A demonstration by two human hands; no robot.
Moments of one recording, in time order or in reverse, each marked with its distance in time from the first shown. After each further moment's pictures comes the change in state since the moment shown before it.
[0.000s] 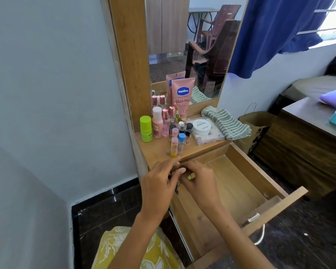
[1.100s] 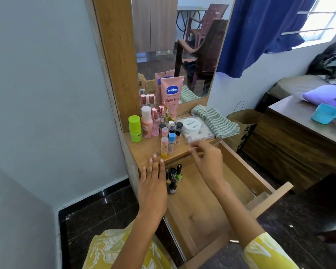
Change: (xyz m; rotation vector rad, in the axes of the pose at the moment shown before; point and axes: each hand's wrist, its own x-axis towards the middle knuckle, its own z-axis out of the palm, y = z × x) left_hand -0.009 -0.017 0.033 0.609 -0.612 -0.216; right_hand 0.046 0.046 -0.022 -0.138 0.186 0.094
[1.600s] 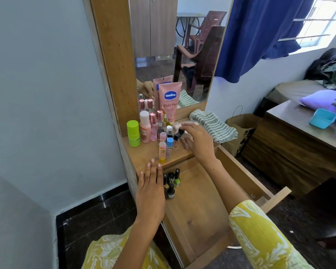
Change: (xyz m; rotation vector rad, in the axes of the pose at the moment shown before) left_hand -0.002 0.003 -0.001 0.004 0.001 -0.018; right_hand 0.069 0.011 0.017 -0.198 -0.035 -0.308
